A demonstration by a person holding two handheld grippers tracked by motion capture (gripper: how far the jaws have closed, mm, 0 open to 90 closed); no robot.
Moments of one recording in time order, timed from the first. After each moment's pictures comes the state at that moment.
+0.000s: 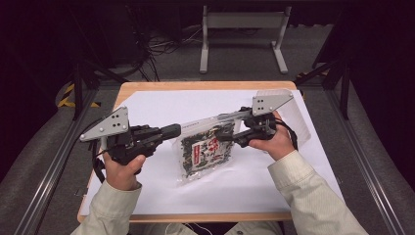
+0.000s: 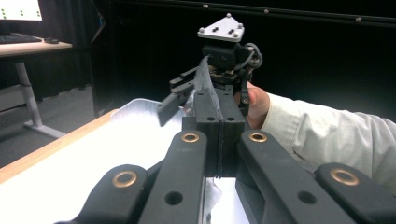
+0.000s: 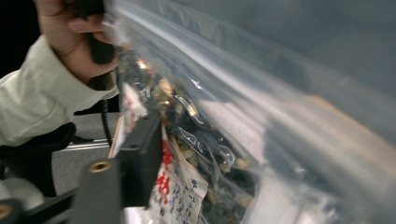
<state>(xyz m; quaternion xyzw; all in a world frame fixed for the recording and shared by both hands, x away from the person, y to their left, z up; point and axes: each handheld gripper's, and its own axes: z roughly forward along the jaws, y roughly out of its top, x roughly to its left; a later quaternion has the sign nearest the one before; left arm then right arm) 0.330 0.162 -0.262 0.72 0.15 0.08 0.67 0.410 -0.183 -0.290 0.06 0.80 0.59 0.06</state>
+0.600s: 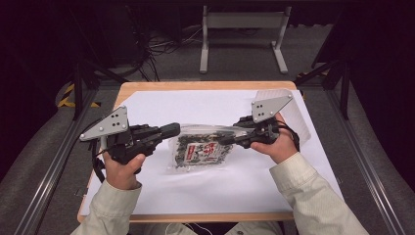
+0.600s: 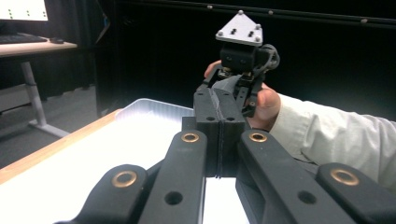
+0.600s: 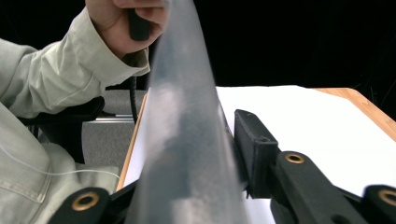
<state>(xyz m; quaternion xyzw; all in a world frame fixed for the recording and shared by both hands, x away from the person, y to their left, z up) 0.332 0.164 -0.263 0.72 0.16 0.09 0.67 0.400 -0.184 -0.286 0.01 0.83 0.56 0.03</state>
